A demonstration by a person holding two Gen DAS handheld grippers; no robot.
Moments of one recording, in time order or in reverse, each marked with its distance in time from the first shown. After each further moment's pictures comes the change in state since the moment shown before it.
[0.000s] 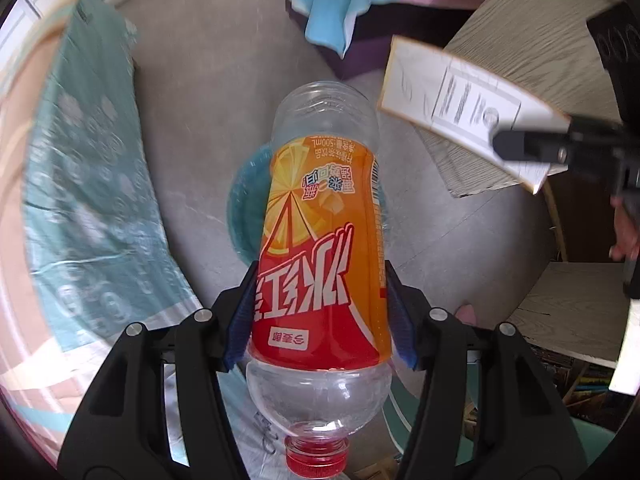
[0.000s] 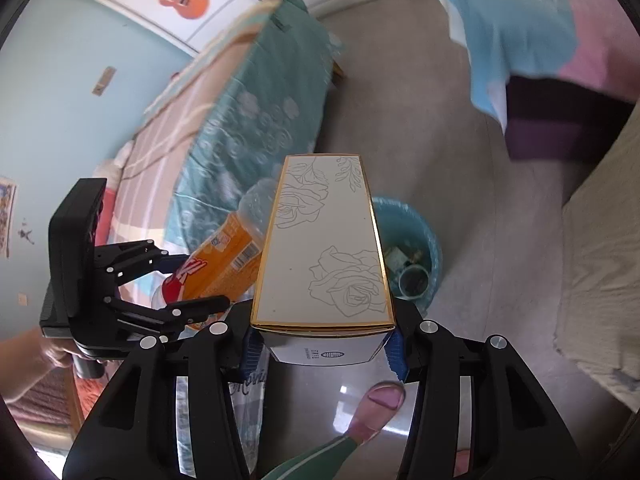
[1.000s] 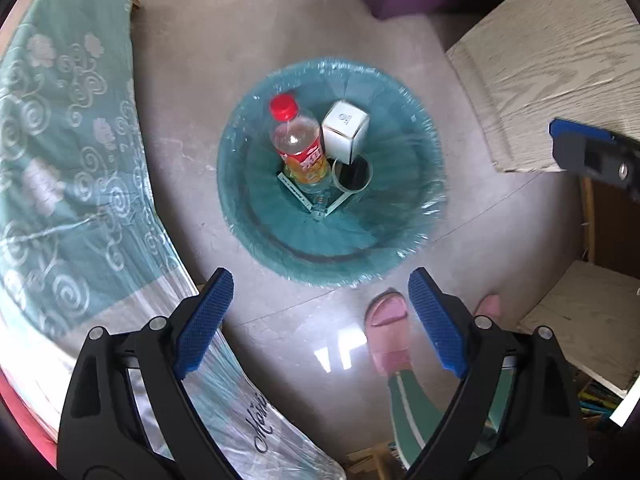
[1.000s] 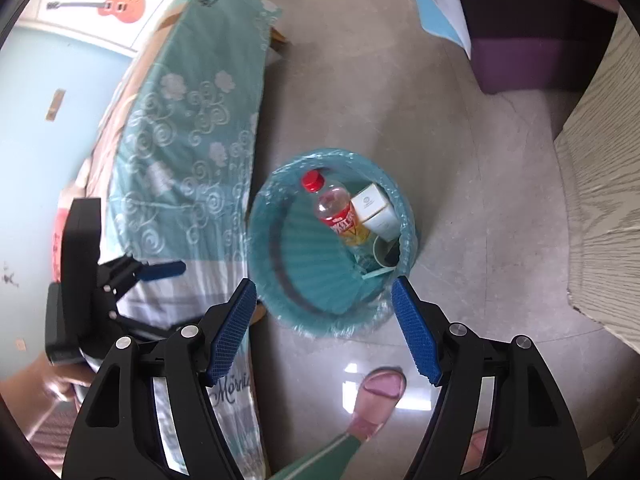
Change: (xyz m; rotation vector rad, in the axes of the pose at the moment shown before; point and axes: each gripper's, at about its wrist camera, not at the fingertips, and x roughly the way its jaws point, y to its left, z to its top) left arm 0.085 0.021 -0.007 -0.090 0.139 0.050; right arm 0.066 -0.055 -0.012 0.136 0.071 -0.058
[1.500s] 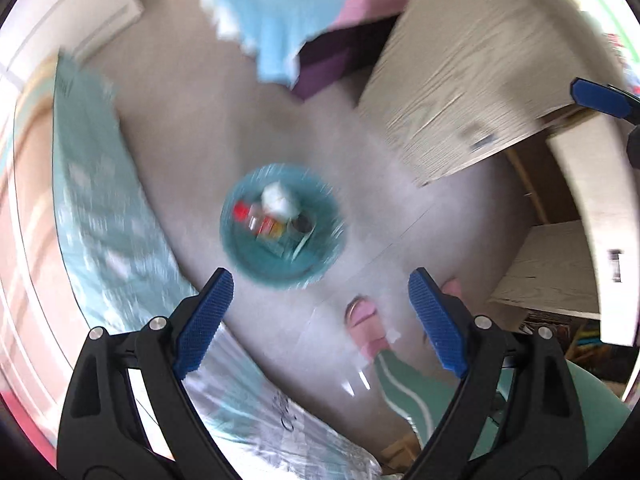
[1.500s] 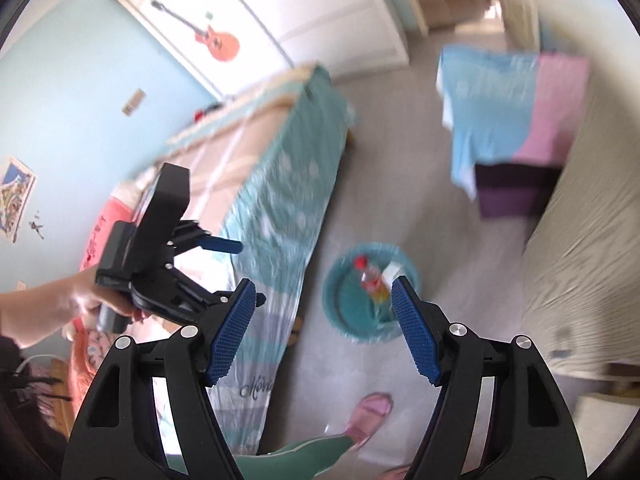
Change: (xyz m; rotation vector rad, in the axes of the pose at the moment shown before) left arm -0.234 -0.087 -0.021 0.305 -0.214 -0.048; right arm -0.295 0.105 -0.061 -0.242 -0.333 0.029
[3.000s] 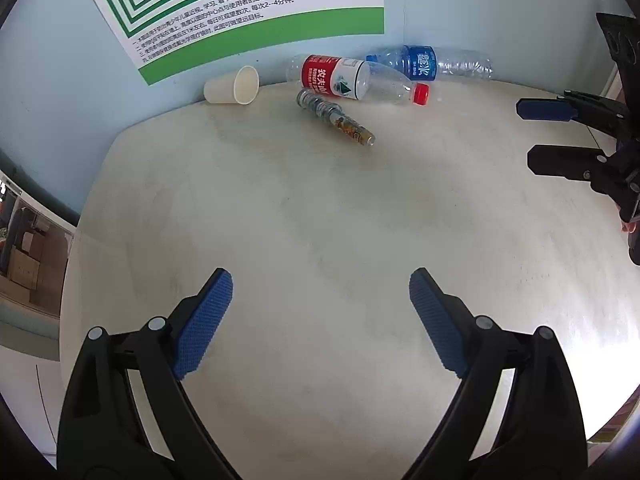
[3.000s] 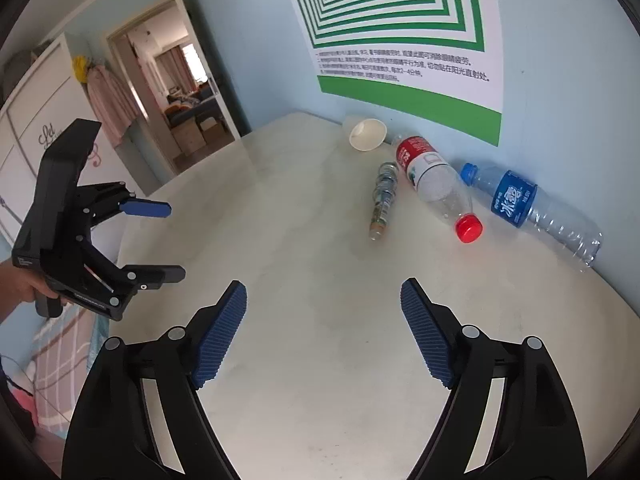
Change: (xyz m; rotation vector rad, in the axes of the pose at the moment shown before) left arm -0.081 -0.630 0.252 0.883 -0.293 -0.021; right arm -0.492 -0.295 -0.195 0.463 -0.511 -0.646
